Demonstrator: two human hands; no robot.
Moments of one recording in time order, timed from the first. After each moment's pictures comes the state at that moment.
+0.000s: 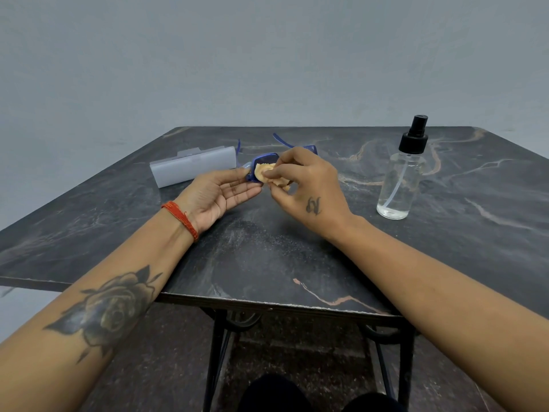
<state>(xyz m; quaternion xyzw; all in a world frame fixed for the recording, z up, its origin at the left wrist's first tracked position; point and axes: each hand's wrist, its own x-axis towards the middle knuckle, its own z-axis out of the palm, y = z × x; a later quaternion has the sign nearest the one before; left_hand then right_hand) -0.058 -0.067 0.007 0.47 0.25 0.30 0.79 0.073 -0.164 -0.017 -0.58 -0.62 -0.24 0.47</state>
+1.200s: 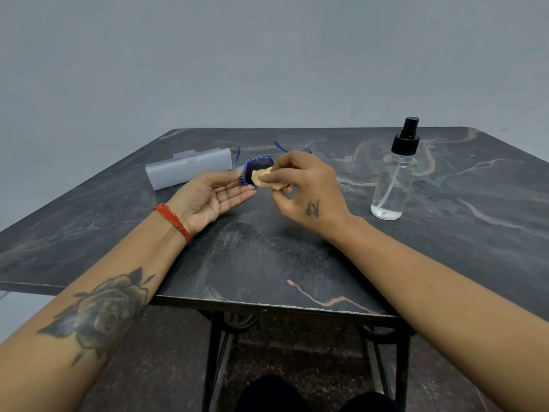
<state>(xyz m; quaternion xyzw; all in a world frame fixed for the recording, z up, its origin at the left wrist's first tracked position) -0.059 -0.067 0.008 0.46 0.27 0.30 0.79 0.078 -0.167 -0.017 -0.55 -0.63 -0.27 0.47</state>
